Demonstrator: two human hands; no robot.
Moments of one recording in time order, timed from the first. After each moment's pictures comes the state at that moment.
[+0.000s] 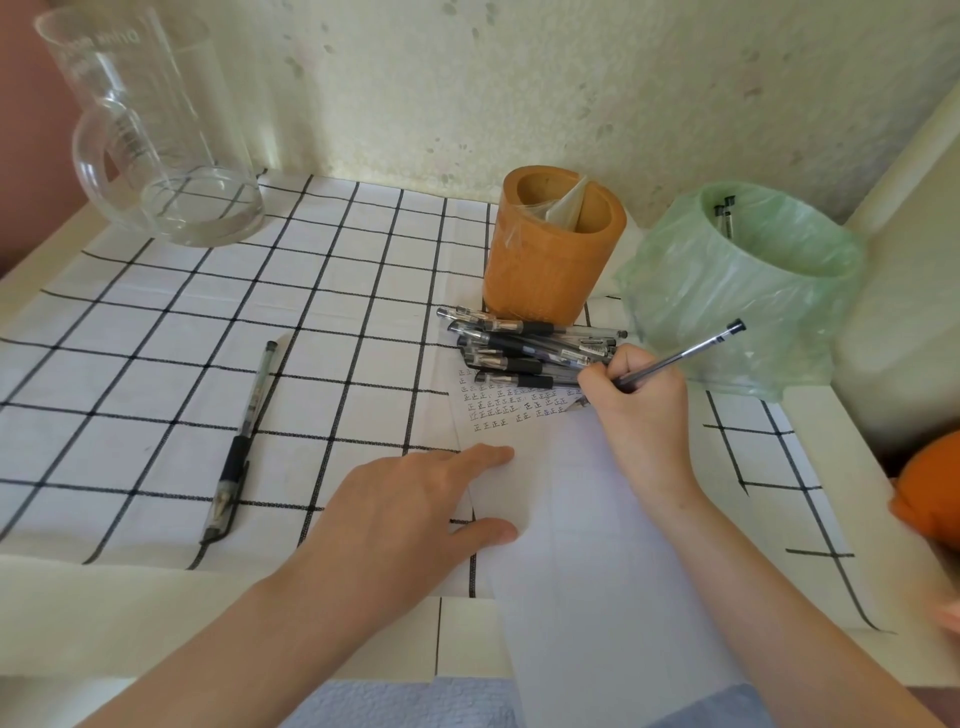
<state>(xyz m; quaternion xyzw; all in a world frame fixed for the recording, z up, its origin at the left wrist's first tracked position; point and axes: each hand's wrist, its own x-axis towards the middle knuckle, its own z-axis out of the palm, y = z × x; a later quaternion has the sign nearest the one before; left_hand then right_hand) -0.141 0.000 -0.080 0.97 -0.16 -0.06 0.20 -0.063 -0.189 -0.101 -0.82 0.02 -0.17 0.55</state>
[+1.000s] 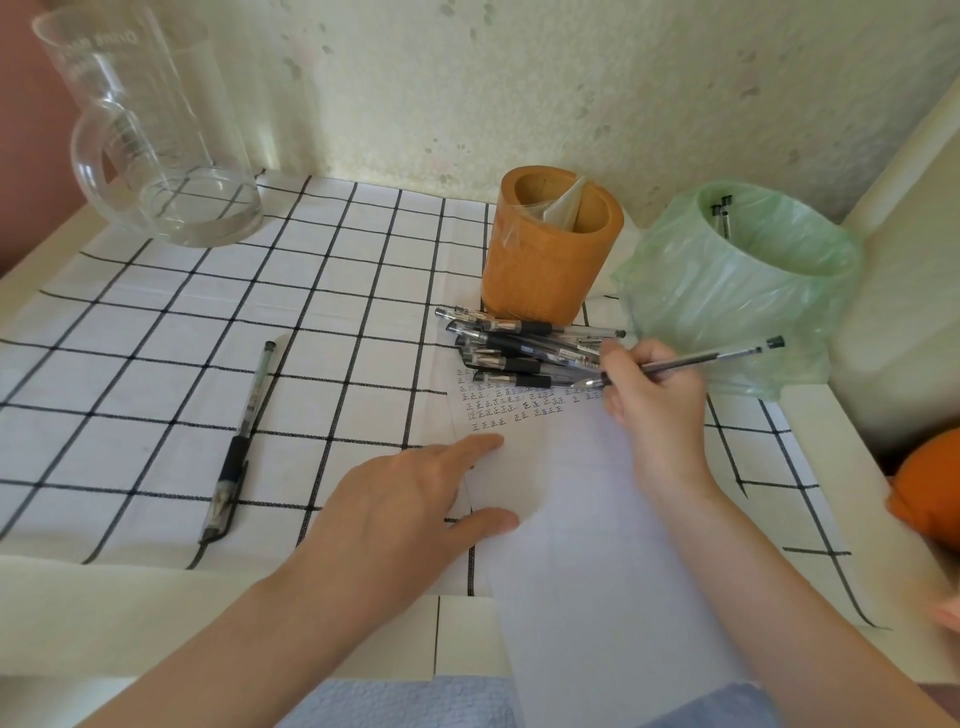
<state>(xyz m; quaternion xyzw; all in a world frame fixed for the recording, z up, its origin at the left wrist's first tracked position) -0.143 0.001 -0.074 0.96 -0.15 -0.07 0.23 -0.065 -0.191 -0.089 -0.72 0.08 -0.14 0.68</state>
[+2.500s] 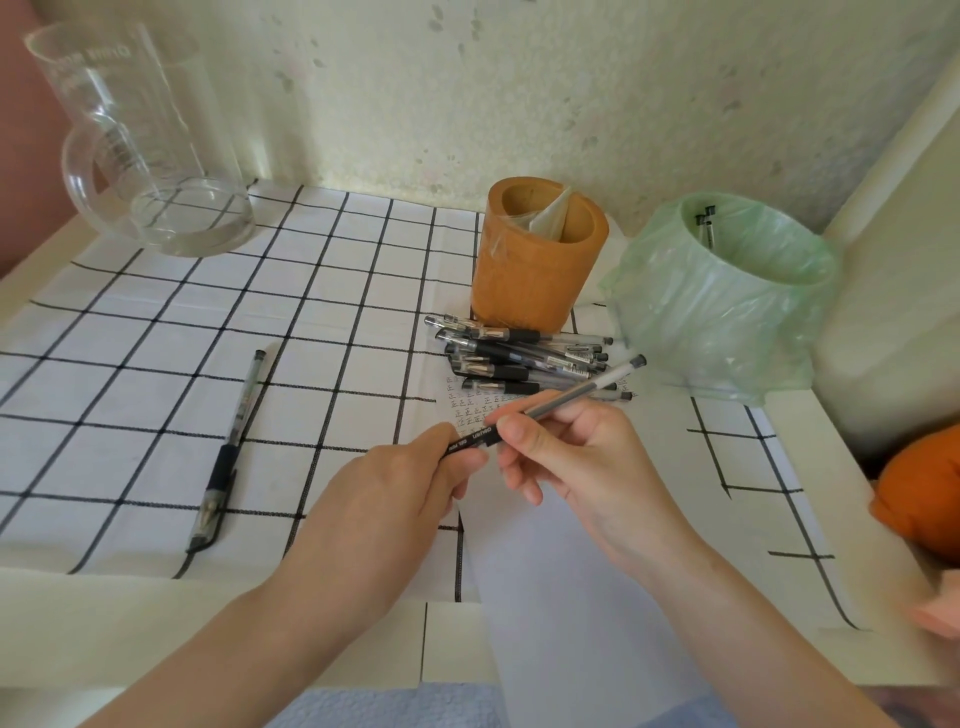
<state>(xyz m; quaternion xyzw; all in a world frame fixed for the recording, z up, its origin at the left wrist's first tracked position) -0.145 -0.003 -0.064 0.91 -0.07 -0.02 0.41 -0.113 -0.162 -0.064 -0.65 -0.05 0.14 0.75</state>
